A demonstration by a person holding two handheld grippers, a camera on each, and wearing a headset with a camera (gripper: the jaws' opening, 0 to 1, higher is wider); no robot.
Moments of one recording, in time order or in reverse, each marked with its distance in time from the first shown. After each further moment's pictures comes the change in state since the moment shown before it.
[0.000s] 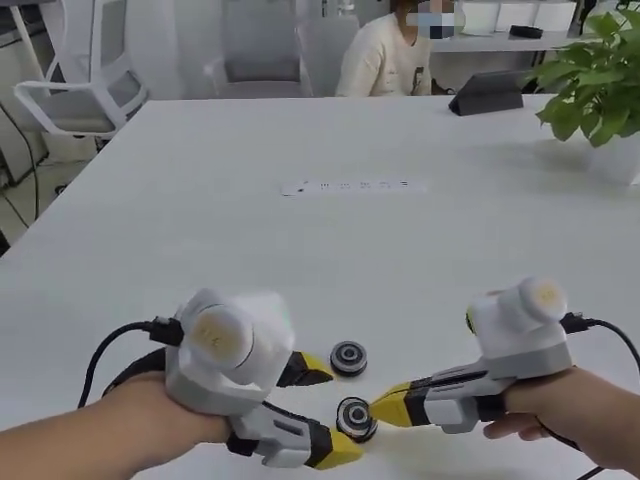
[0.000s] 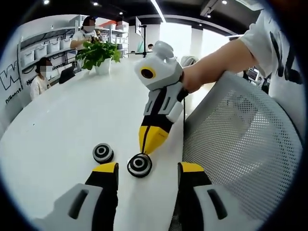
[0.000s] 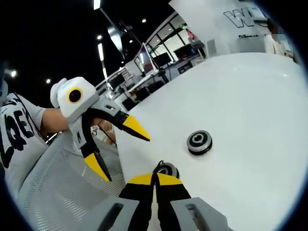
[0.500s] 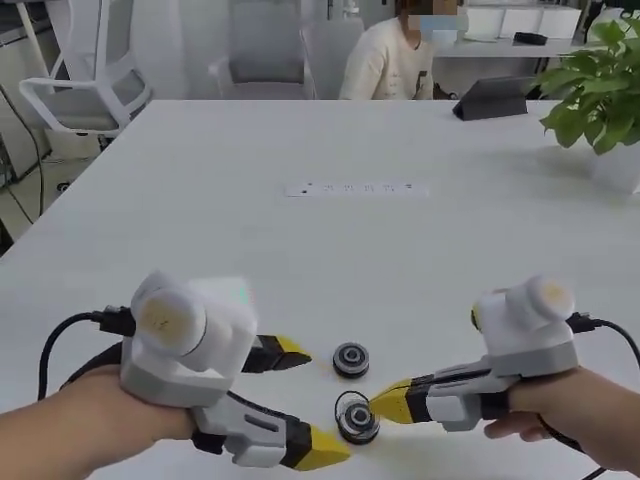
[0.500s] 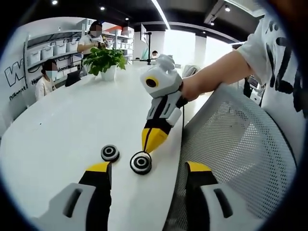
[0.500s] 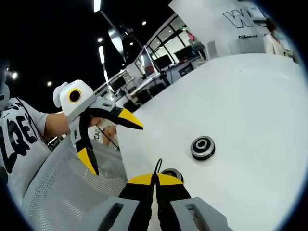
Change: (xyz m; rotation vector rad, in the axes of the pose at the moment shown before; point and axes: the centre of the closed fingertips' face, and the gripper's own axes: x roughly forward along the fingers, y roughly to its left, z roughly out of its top) left arm -0.032 0.001 0.008 -0.020 -0.057 0.027; right arm -0.003 0.009 0.011 0.010 -0.025 0.013
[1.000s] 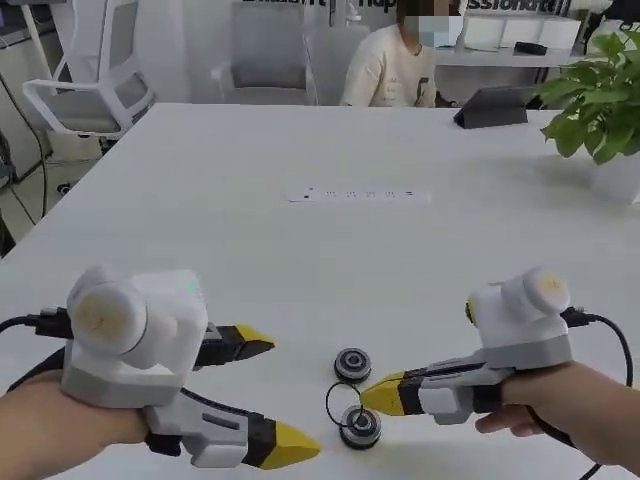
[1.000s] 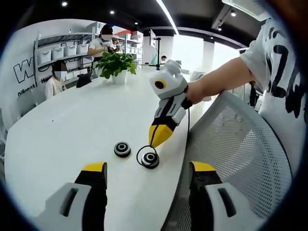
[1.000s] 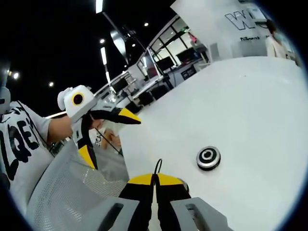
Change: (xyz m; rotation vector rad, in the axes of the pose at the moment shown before) left arm -0.034 0.014 -0.004 -0.042 -0.045 0.077; right arm 0.007 0.010 0.018 -0.010 -0.013 0.017
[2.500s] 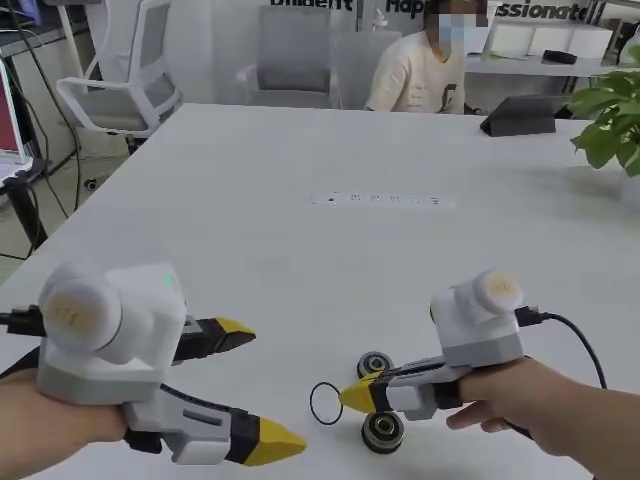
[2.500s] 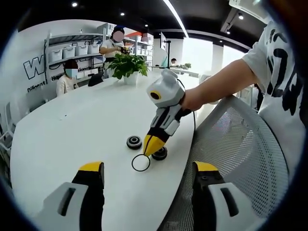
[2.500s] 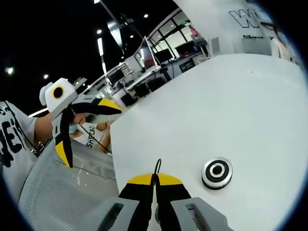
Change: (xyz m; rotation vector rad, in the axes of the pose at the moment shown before) left arm -0.027 0.012 -0.010 -0.039 -0.015 0.076; right arm 0.050 -0.016 0.001 -0.024 0.080 -0.049
